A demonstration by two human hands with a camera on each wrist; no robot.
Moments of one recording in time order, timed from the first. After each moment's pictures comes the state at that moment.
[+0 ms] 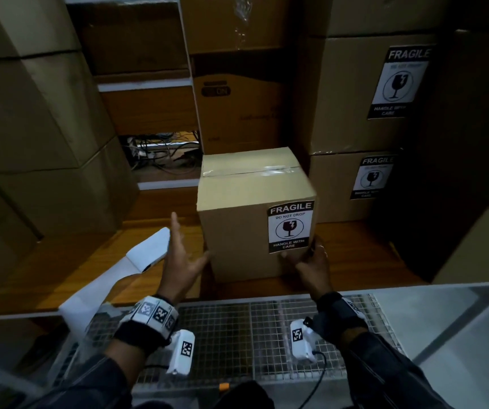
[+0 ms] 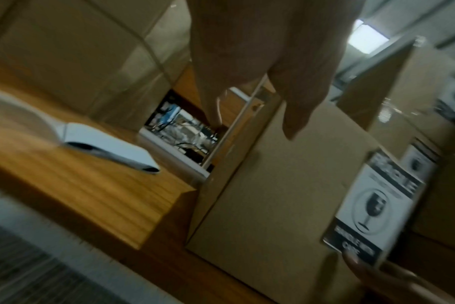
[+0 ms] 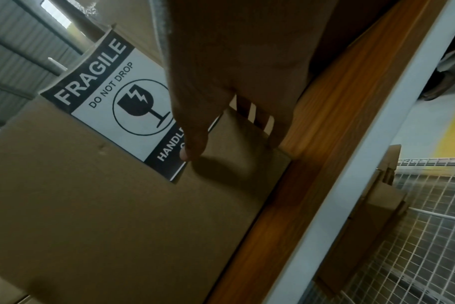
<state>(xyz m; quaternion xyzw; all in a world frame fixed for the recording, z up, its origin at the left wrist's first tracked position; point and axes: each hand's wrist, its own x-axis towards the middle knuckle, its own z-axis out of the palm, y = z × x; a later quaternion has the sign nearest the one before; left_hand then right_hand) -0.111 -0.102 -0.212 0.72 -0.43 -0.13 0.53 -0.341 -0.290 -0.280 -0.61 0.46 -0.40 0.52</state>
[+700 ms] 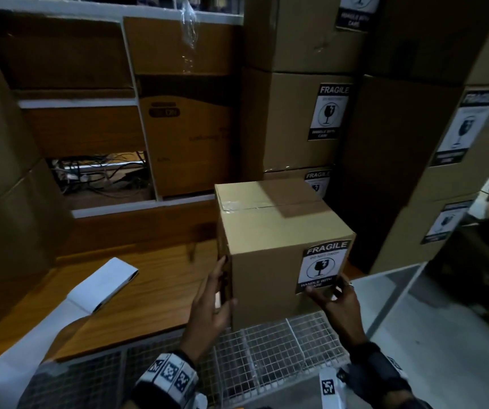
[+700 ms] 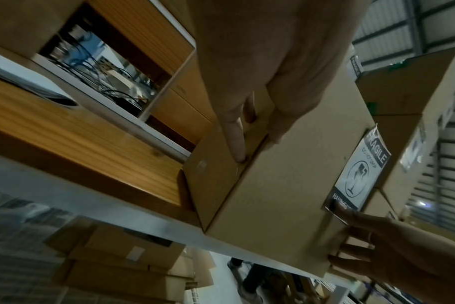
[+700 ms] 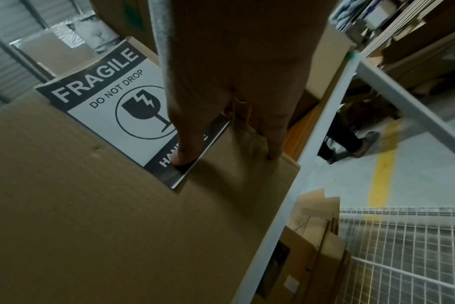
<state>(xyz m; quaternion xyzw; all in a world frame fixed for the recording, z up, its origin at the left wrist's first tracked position) -0.190 -0.108 -0.241 0.57 -0.60 -0.22 0.52 -0.468 -0.227 -0.272 -0.56 0.52 -0.49 0.42</state>
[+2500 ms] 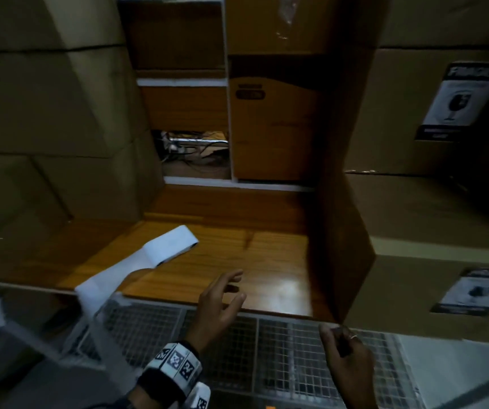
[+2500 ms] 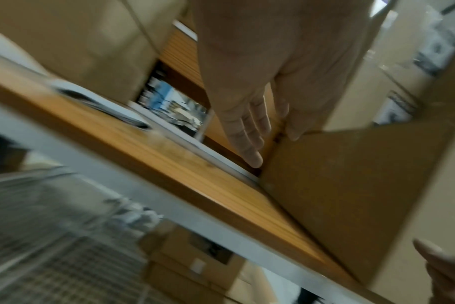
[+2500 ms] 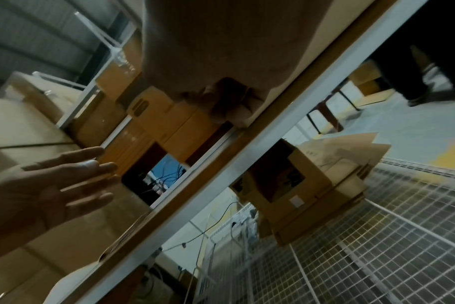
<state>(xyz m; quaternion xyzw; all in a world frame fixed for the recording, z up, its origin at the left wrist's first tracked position) -0.170 -0.093 -0.262 0.71 -0.47 -0.14 0.50 -0.423 -0.219 -0.316 -0.67 0.53 -0.34 0.40</state>
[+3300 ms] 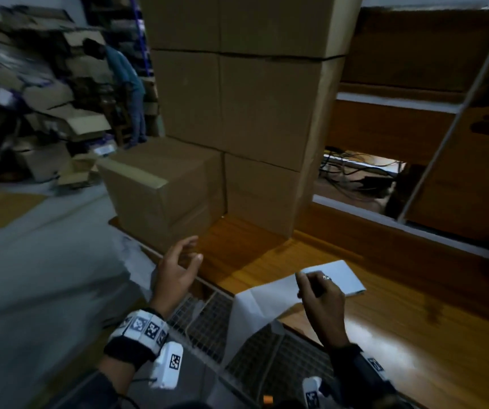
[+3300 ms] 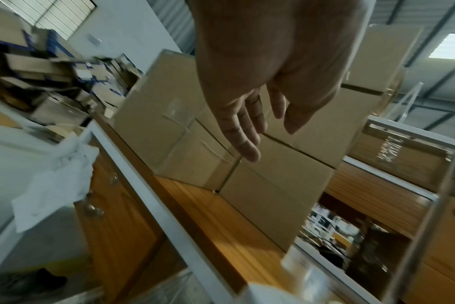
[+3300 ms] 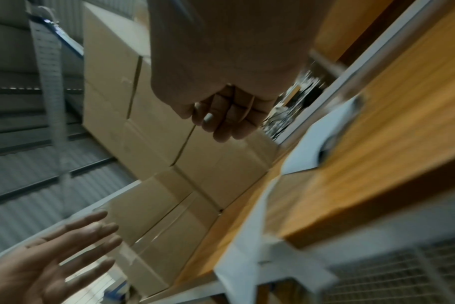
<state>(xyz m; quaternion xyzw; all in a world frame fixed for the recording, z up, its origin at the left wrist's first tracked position) 0.171 0.192 -0.225 0.80 -0.21 0.05 0.56 0.004 -0.071 -0.249 -0.79 0.19 -0.31 0.49</state>
